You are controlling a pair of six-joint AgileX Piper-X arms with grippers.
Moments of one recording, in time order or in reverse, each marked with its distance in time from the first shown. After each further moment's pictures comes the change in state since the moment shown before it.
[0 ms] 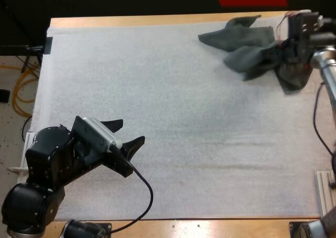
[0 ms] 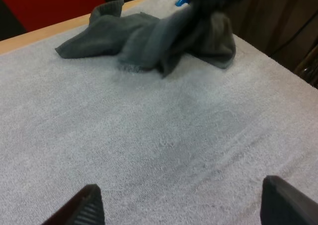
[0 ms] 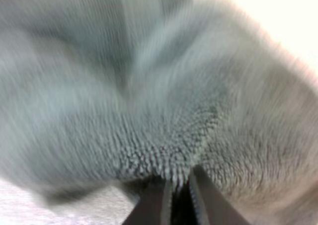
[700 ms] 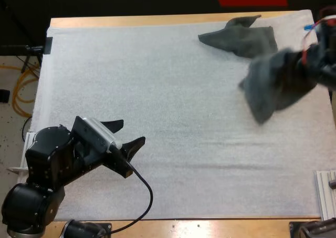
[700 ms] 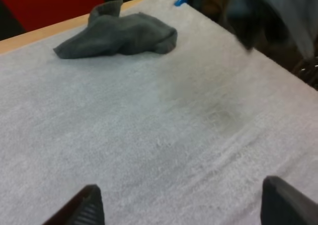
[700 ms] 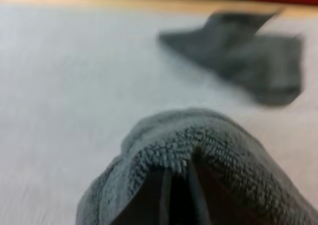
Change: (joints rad) left arm 0.000 0.000 0.000 0.000 0.024 0.000; right arm 0.189 -0.569 -0.011 0.356 -0.204 0.012
